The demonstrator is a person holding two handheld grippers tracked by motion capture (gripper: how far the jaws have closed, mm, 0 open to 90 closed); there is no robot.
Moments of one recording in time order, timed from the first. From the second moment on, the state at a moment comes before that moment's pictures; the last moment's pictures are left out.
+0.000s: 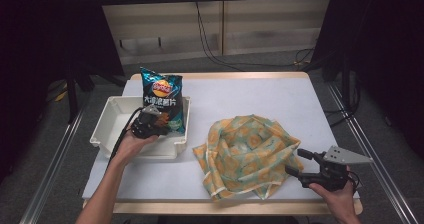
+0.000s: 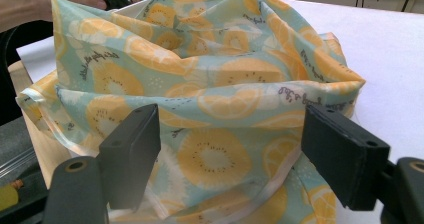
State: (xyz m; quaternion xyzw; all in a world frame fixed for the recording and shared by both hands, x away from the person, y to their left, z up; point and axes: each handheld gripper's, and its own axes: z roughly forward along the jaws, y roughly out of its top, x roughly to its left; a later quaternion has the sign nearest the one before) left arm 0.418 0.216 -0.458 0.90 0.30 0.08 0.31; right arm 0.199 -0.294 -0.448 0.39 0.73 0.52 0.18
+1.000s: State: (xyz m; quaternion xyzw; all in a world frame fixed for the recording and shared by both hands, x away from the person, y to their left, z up) left arm 0.440 0.250 -0.470 0.87 0.37 0.08 0.32; right arm 0.198 -0.292 -0.448 0.39 0.73 0.52 0.17
